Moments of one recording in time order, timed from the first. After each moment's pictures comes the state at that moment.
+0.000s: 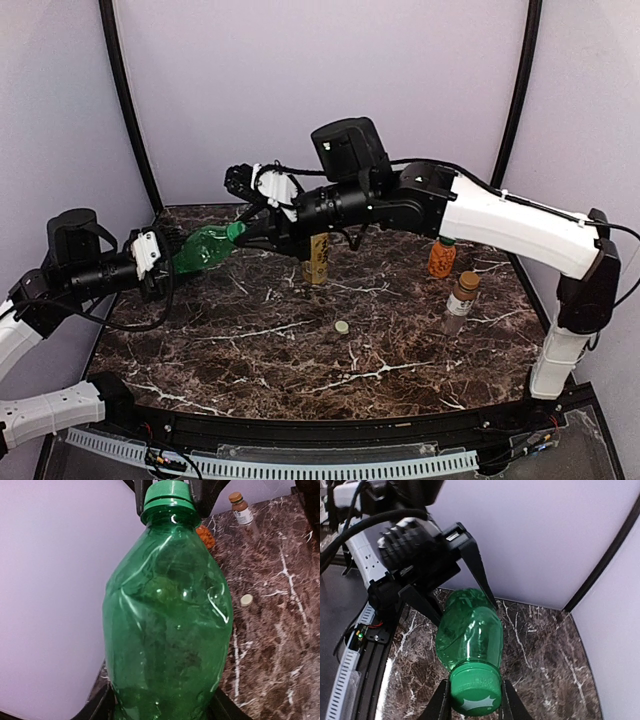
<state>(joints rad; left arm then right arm) -0.57 0.64 0.79 -0.46 0.24 0.81 1.12 1.81 1.84 -0.39 -0.36 -0.38</state>
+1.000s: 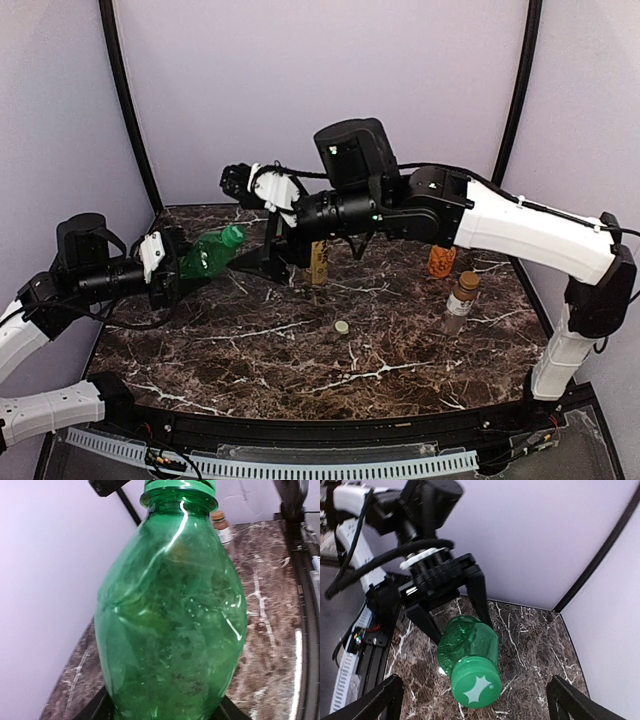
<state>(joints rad) -0.58 0.65 0.75 -0.45 0.40 0.57 1.21 1.75 1.81 -0.42 -0.21 -0.49</state>
